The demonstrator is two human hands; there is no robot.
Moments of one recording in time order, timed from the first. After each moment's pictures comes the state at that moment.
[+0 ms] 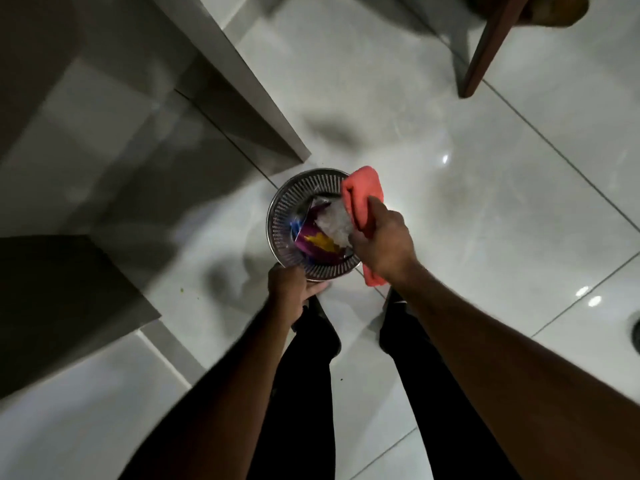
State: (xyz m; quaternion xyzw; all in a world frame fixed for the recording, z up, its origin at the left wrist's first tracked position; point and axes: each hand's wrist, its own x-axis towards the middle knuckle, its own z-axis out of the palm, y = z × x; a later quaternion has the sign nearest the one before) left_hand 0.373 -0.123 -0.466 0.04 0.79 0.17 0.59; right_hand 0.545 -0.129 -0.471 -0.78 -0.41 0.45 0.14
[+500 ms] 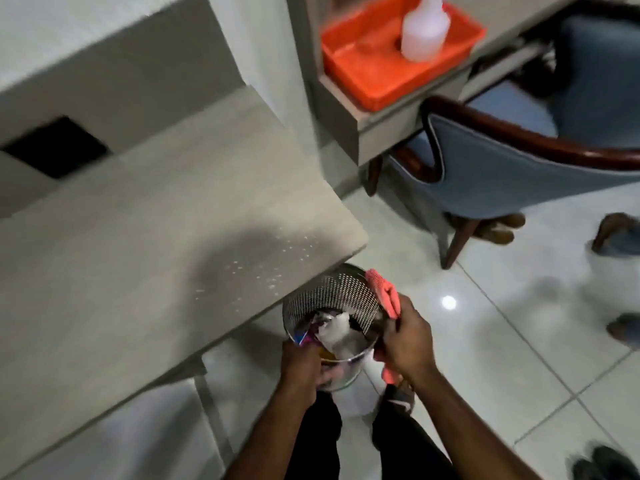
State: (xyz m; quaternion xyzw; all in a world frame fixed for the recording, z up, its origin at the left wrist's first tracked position) left_hand 0.362 -0.123 -0.109 0.06 0.74 0.26 0.61; right_hand 0.533 -0.122 -0.112 -0.76 -0.43 0.41 0.28
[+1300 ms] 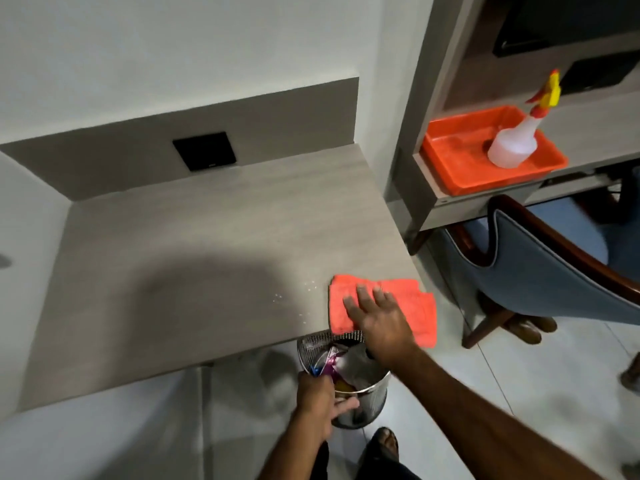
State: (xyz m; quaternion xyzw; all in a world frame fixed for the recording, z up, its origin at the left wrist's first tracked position) left_hand 0.325 -0.140 -0.046 -0.08 0.71 0.36 0.60; right_hand 0.436 -0.024 -0.029 -0.46 -0.88 0.07 -0.09
